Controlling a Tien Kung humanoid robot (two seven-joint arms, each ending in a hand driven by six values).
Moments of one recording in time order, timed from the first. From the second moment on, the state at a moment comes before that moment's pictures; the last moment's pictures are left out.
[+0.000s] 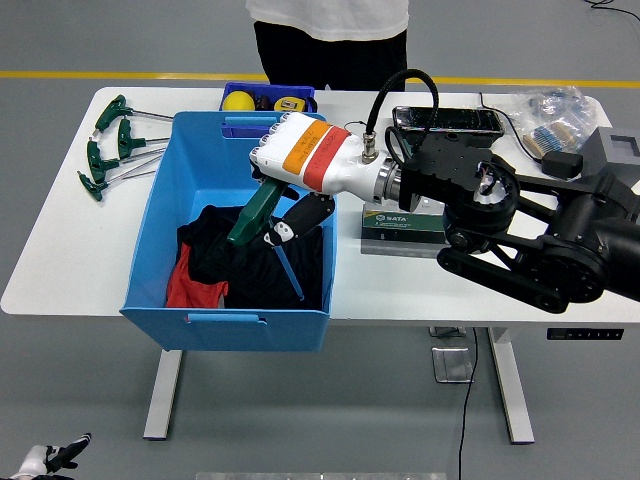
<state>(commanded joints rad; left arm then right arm) -0.19 0.14 -0.76 -0.18 0.89 0.24 0.01 1.16 -0.20 0.22 1.24 -1.92 -0.18 0.09</state>
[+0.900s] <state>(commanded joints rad) -0.19 0.14 -0.78 -0.18 0.92 0.24 0.02 1.19 -0.19 0.26 1.16 -1.93 -0.15 0.09</state>
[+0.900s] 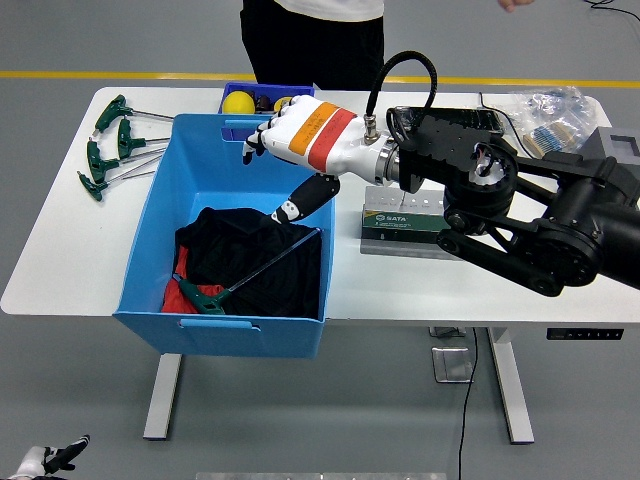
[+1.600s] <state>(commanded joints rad) -0.20 0.14 -0.76 -0.18 0.90 0.24 0.02 1.16 -0.18 0.25 0.85 -2.05 -0.18 0.11</state>
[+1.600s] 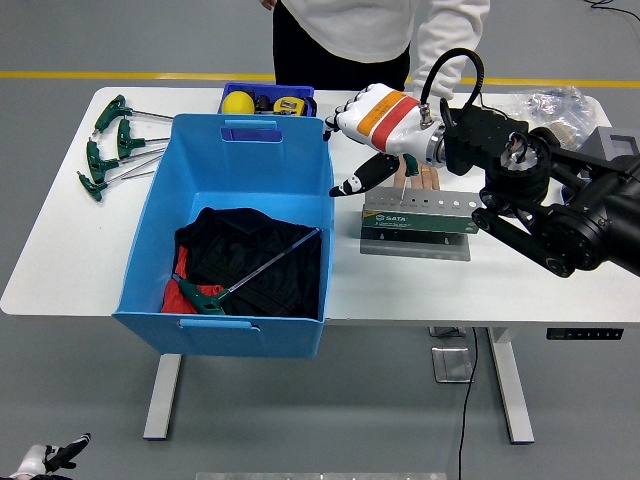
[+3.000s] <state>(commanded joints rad) -0.24 0.13 -0.74 -0.18 0.89 0.24 0.02 1.18 -0.09 0.02 0.51 -1.96 -0.21 0.17</state>
